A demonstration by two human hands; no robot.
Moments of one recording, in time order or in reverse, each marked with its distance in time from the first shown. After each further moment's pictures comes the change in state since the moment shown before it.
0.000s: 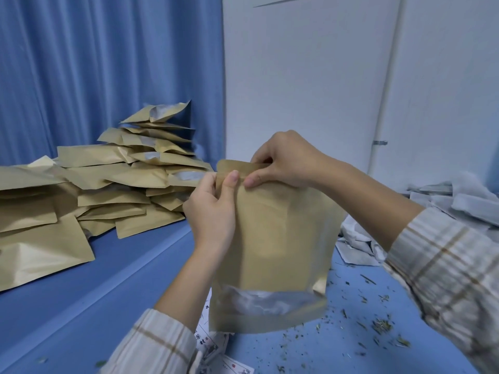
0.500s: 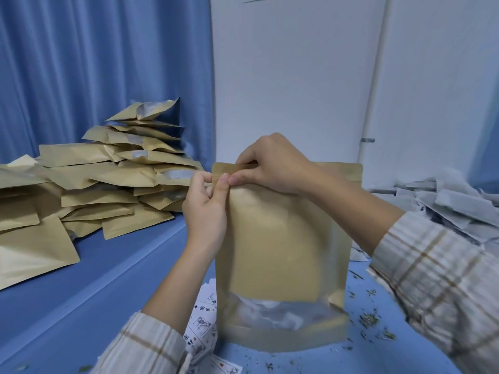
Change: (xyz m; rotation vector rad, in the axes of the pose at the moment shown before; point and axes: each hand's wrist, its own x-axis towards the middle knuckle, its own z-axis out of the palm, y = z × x) left_hand -0.002 -0.009 0.011 -0.216 -0.124 -0.142; right_hand -0.008 -0.002 0.007 -0.030 0.040 -0.023
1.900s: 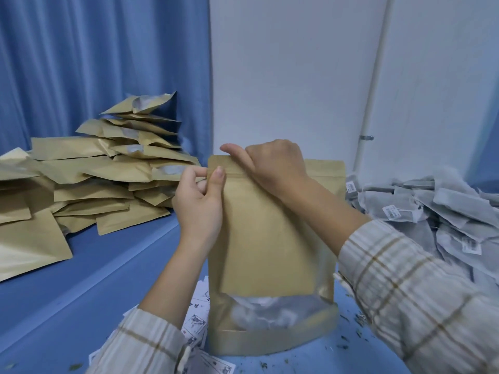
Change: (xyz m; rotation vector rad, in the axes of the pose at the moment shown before) left_hand 0.002 0.000 0.001 -0.040 0.081 0.009; right_hand 0.007 0.024 0.033 -0.510 0.338 0.091
